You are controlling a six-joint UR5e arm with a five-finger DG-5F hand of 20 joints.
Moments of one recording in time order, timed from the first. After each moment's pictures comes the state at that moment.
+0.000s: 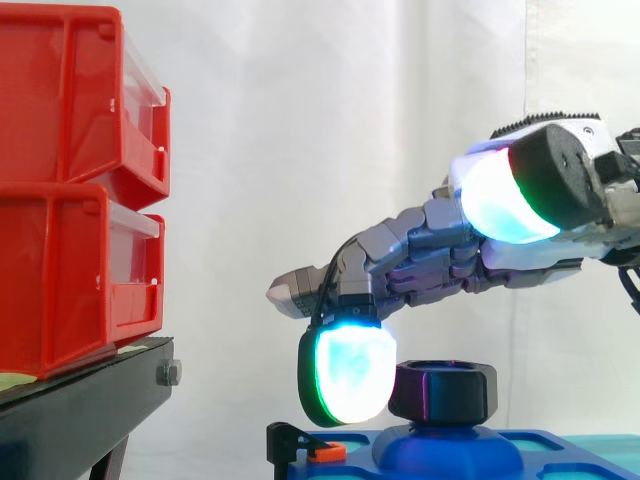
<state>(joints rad) 0.03 -2.24 -1.15 -2.95 -1.78 -1.18</state>
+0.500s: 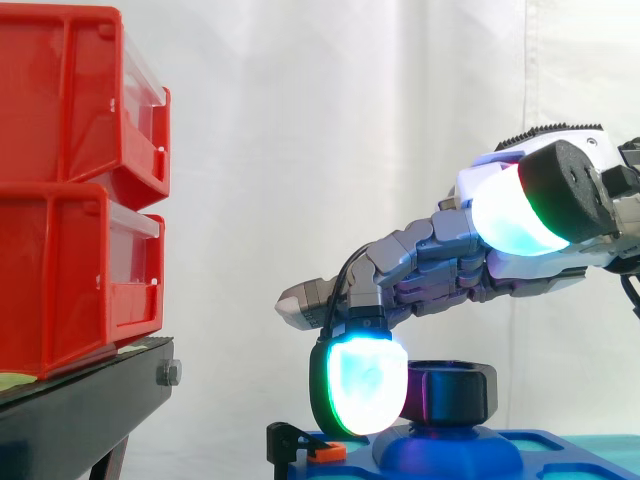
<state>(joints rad) 0.02 -2.24 -1.16 -2.96 -1.80 -1.17</state>
